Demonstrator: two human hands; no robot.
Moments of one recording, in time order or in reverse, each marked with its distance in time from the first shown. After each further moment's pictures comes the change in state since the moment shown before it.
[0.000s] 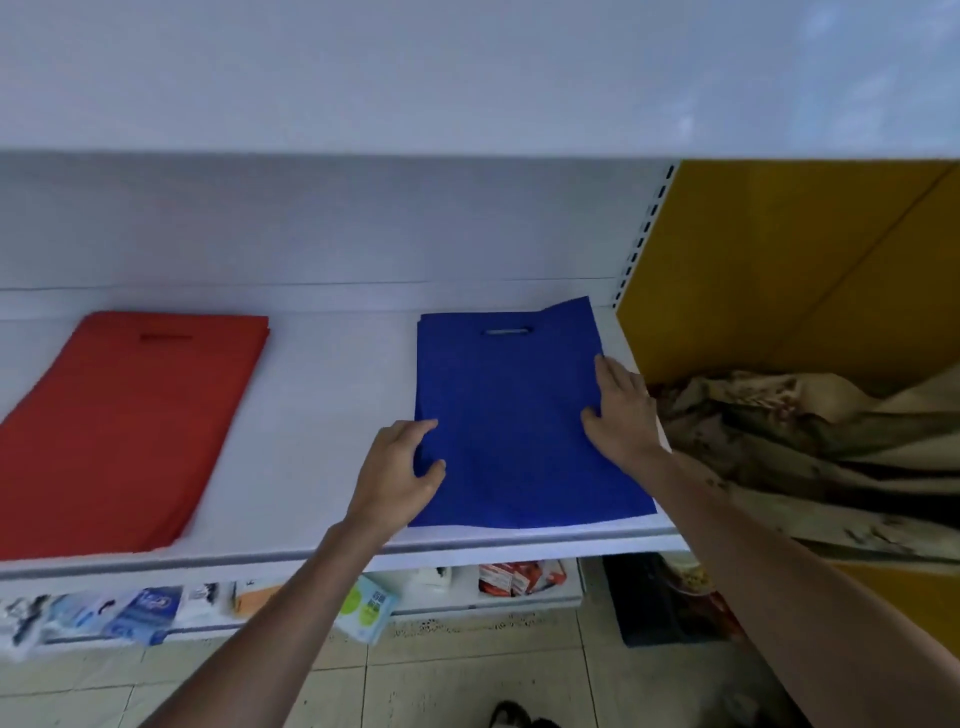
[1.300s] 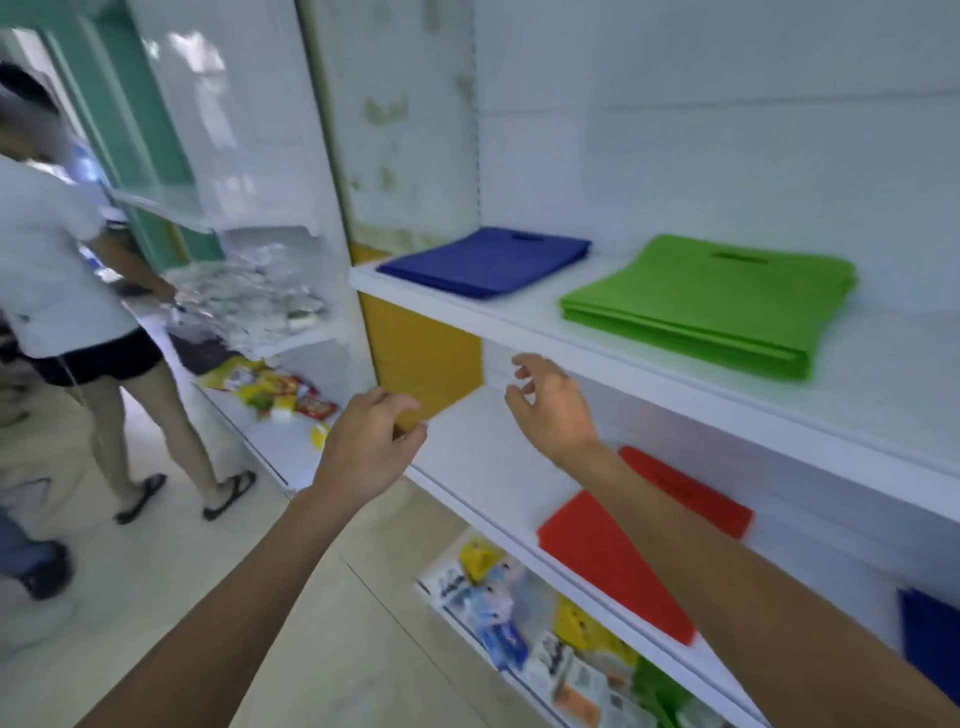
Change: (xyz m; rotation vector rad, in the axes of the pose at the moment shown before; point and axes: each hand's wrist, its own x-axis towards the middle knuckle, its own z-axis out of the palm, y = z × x) left_hand -0.329 -0.126 -0.517 0.356 0.787 -0.388; right_hand -0.248 -0.634 -0.115 0.605 -0.003 -1.018
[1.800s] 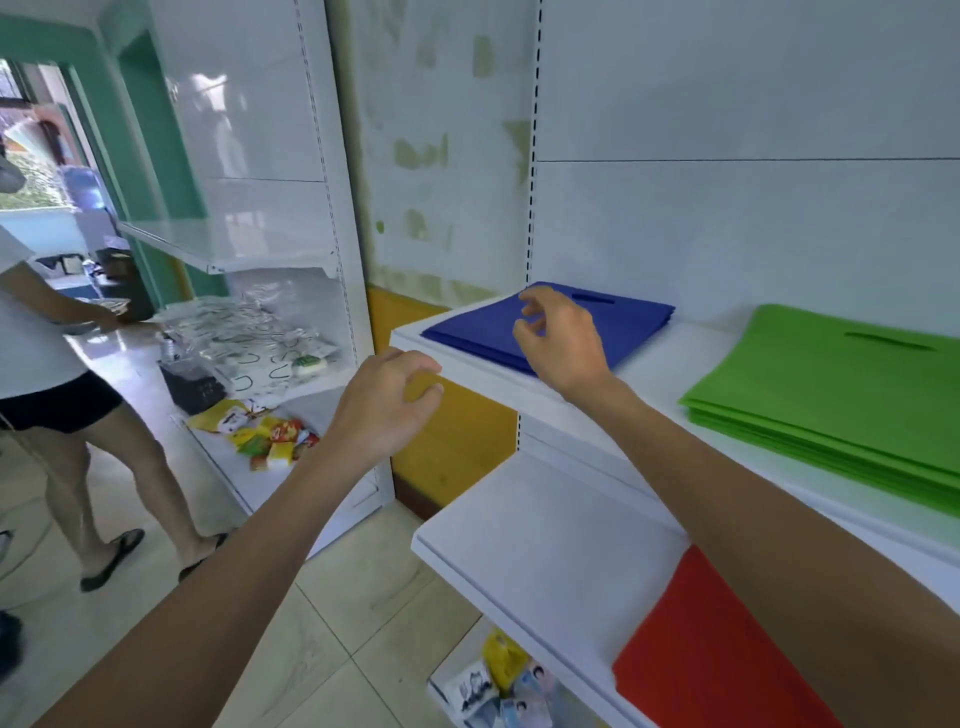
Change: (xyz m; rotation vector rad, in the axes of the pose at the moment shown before) left_hand 0.168 -0.083 -0.033 -0.138 0.072 0.064; right_hand 0.201 -0.063 0.055 -0.023 0.121 -0.120
